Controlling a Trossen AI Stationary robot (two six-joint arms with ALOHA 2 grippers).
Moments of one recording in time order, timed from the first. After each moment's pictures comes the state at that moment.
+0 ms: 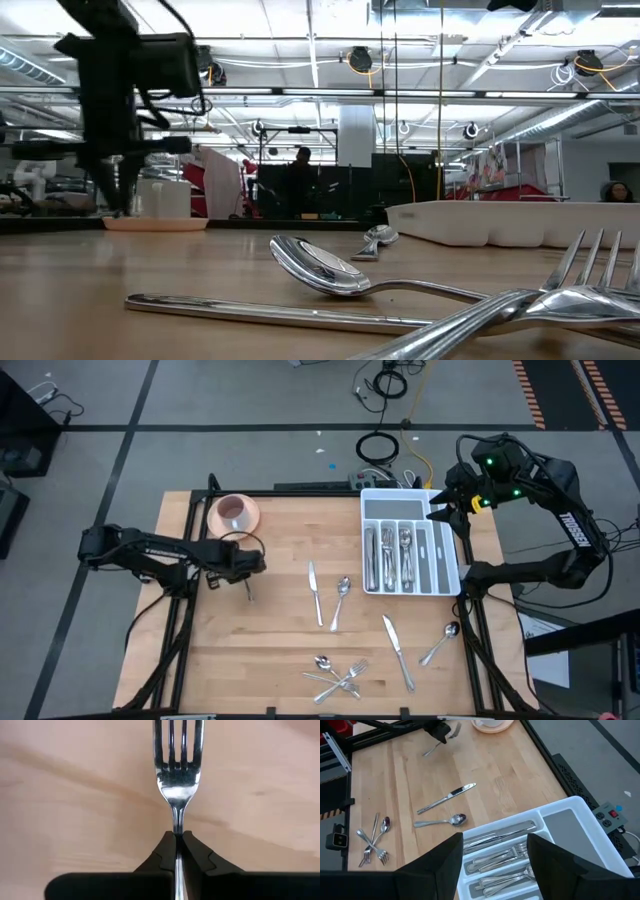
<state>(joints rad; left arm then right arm) 0.10 1.26 0.63 -0.79 -0.14 -1.80 -0.62 1.12 1.73 -1.43 -0.31 -0.11</state>
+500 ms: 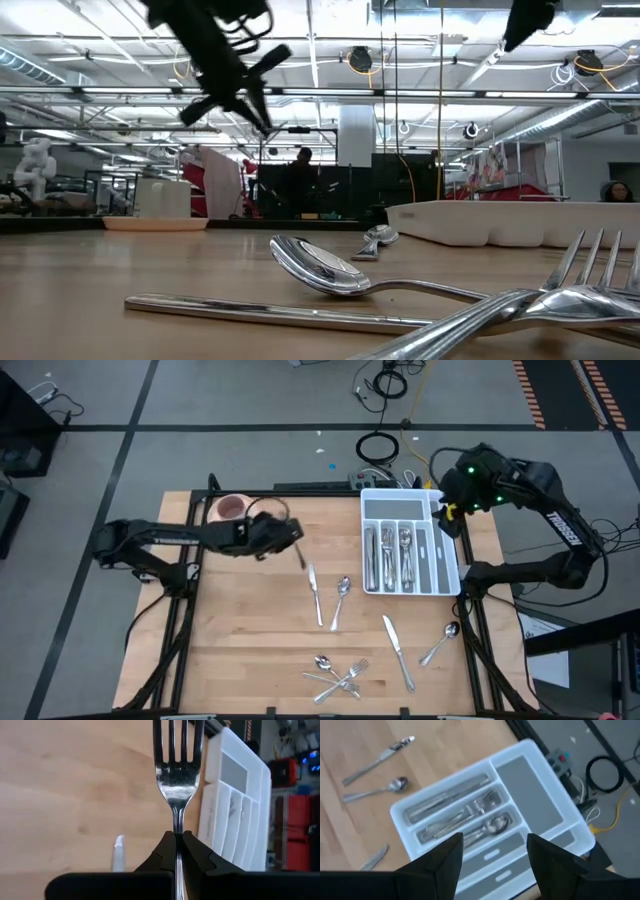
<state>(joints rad) 0.17 1.41 1.00 -0.42 -0.32 -1.56 -0.62 1.11 1.59 -1.50 -0.02 -0.08</state>
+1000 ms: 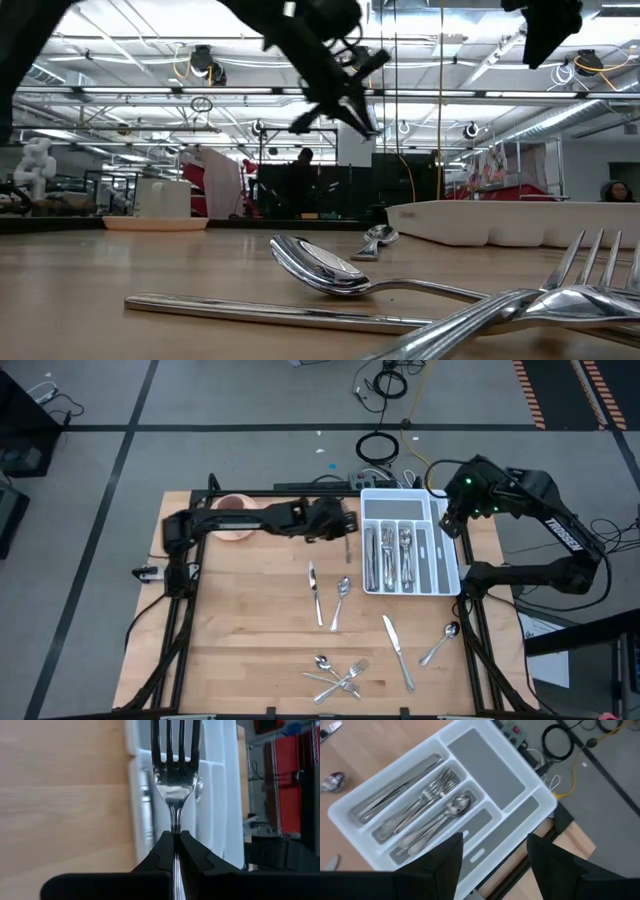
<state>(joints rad) 0.23 1.94 1.61 -0.42 -0.10 -1.28 -0.62 1.04 1.47 -1.52 0.21 0.07</state>
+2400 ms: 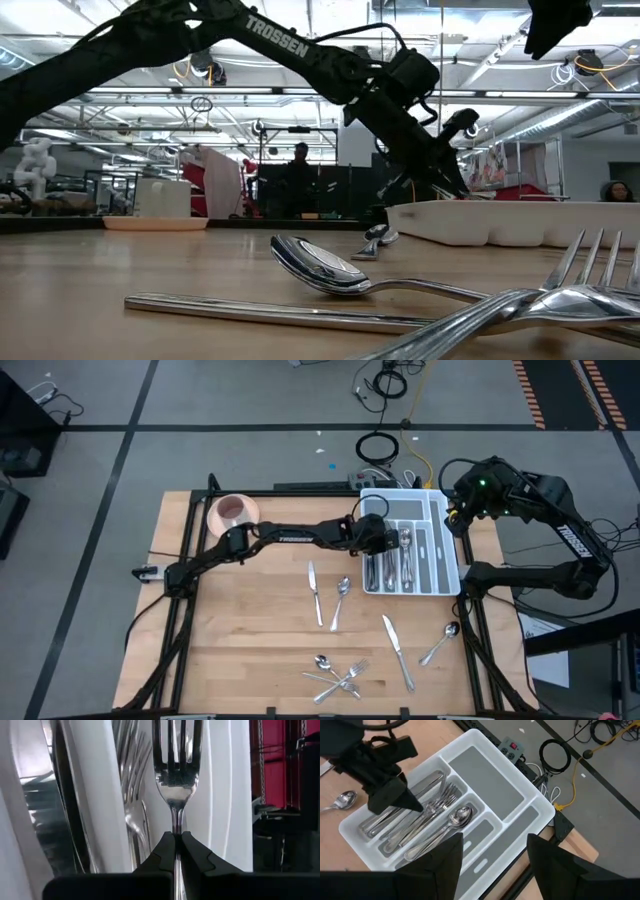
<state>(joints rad) 0.19 2.50 2.12 -0.27 0.02 -1.28 -0.62 0.97 1.47 -1.49 0.21 0.09</state>
